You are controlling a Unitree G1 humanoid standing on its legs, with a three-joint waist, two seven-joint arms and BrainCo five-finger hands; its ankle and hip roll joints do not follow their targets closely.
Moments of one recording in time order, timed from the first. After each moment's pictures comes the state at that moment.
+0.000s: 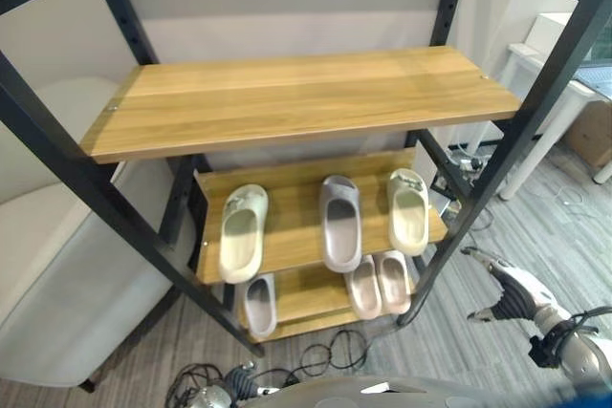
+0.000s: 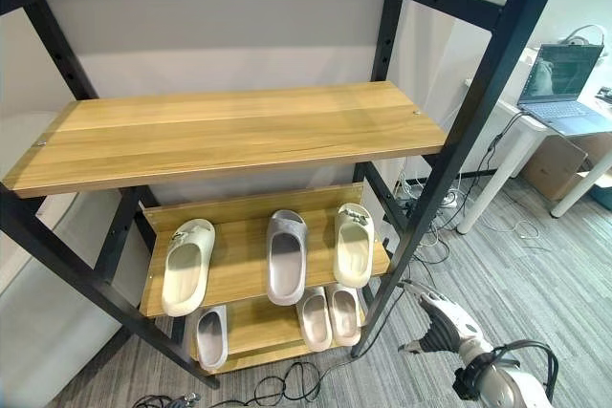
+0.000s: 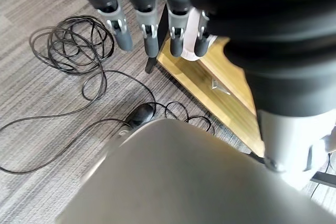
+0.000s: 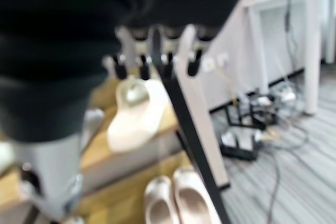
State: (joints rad) left arm 0.02 0.25 -0.34 1.28 0.23 -0.12 -0.01; right arm 0.42 -0.75 0.06 -0.04 -0.48 -0.21 0.01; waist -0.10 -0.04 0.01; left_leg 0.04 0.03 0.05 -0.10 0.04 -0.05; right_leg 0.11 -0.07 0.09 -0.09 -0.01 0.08
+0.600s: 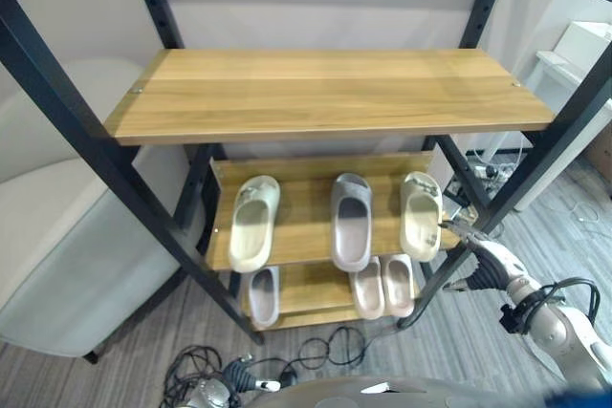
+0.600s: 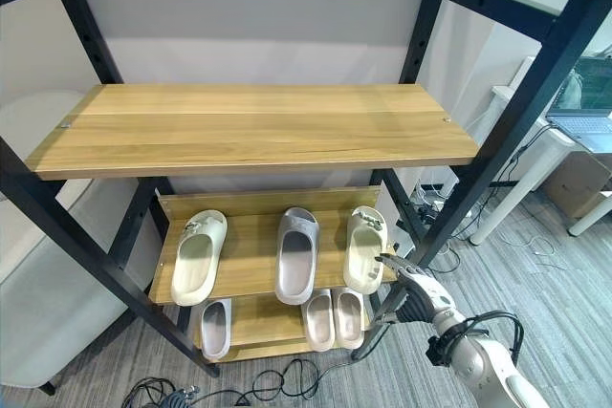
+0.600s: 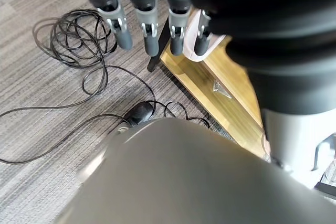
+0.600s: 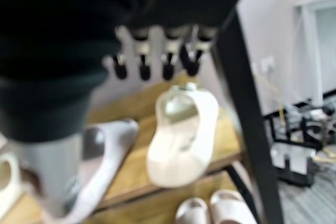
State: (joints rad) left arm 0.01 0.27 -0.34 1.28 0.23 -0.13 -0.01; right arm 0.24 -0.71 0.17 0.01 -0.47 -0.20 -0.01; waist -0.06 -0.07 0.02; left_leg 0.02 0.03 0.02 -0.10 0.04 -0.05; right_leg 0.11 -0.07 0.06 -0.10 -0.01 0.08
